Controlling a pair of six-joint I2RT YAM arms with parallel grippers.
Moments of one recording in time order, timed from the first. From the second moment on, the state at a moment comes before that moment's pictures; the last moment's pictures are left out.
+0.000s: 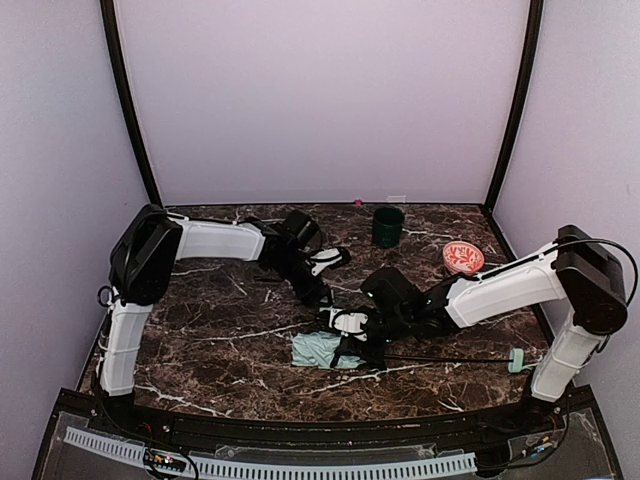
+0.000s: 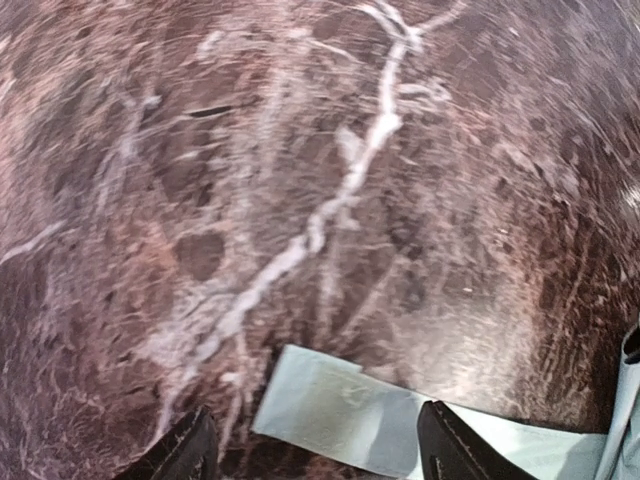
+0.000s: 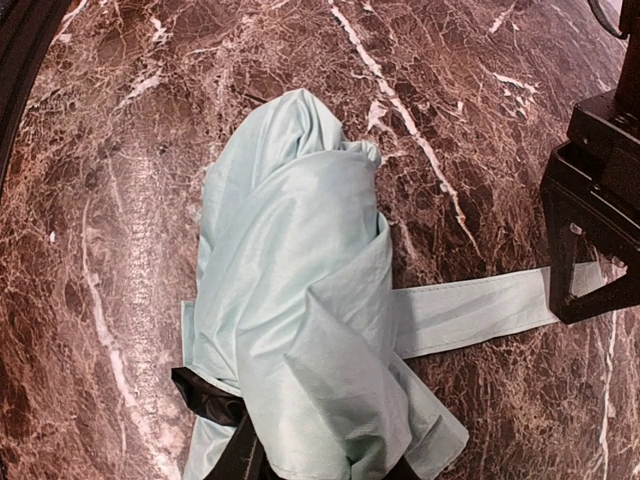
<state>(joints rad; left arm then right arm) -0.73 2.23 1.64 -0.47 0.28 0.34 1.02 1.69 0.84 -0.02 -0.22 -0.45</state>
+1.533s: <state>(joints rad) -0.71 1.73 1.20 -0.18 0.48 0.14 0.99 1.71 0.85 -0.01 -0.23 -0.41</state>
